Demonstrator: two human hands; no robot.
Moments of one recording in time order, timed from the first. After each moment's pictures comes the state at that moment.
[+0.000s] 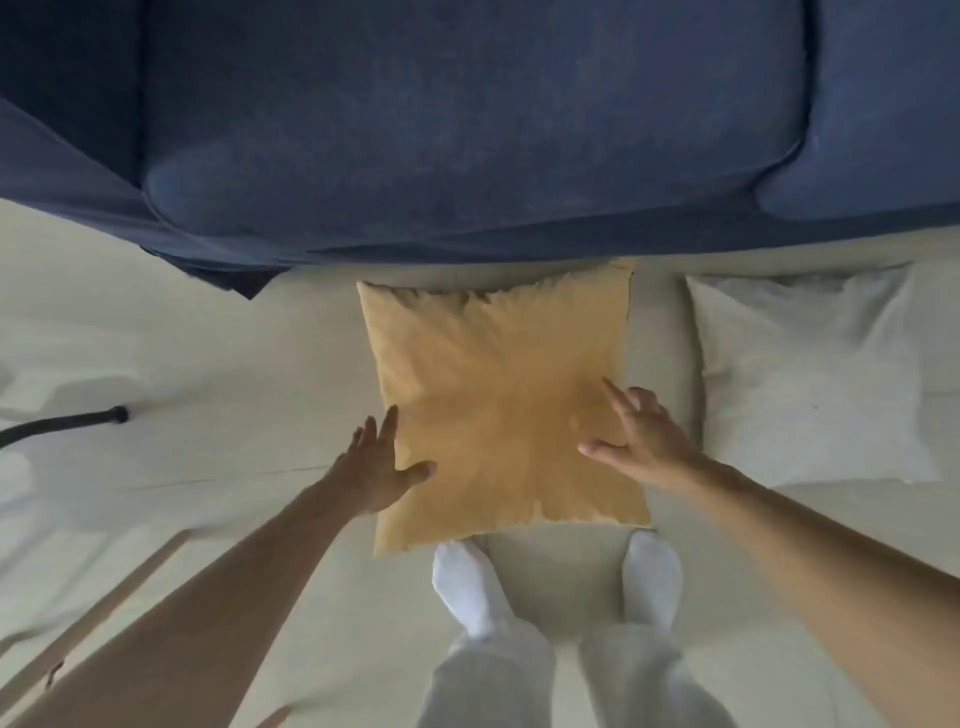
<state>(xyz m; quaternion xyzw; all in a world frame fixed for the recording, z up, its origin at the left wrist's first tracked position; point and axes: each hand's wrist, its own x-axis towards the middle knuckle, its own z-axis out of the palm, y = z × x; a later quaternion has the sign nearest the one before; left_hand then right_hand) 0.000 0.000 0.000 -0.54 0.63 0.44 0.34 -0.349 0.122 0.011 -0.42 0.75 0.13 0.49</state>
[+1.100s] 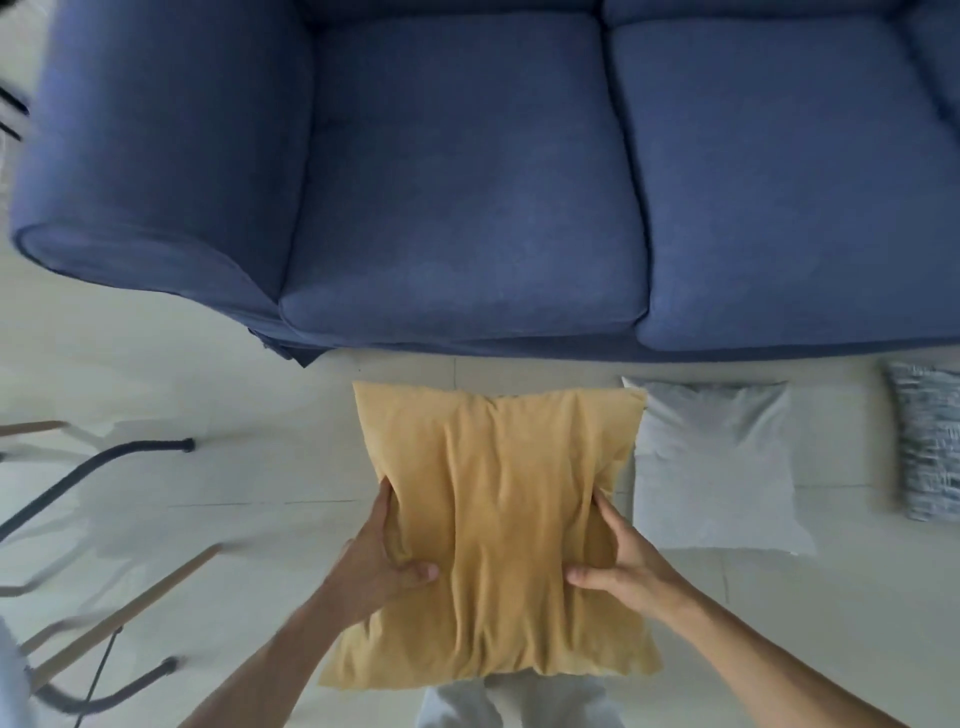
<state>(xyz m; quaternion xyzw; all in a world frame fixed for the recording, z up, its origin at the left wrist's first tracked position) -0.014 0.085 0.219 -0.58 0.51 0.63 0.05 -0.362 0.207 0.207 -0.27 0.69 -0.13 0.66</state>
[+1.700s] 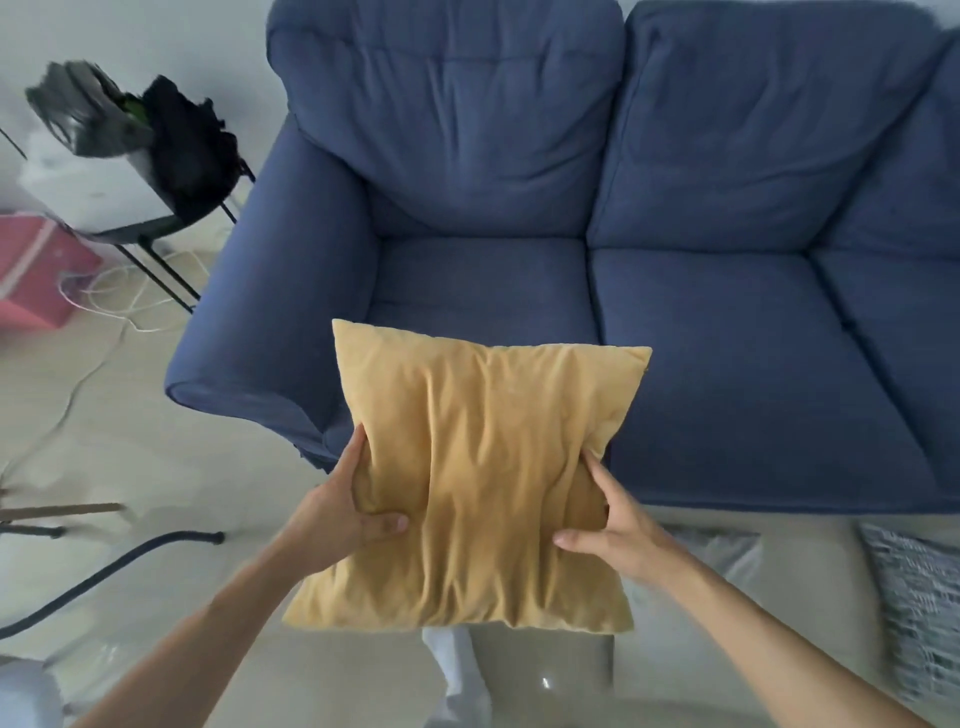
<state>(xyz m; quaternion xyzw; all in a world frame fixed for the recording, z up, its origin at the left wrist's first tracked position) -0.081 -0.061 0.443 -0.63 0.62 0.47 -0.03 -0.442 0.039 0.417 -0.44 0.65 -0.23 0.57</state>
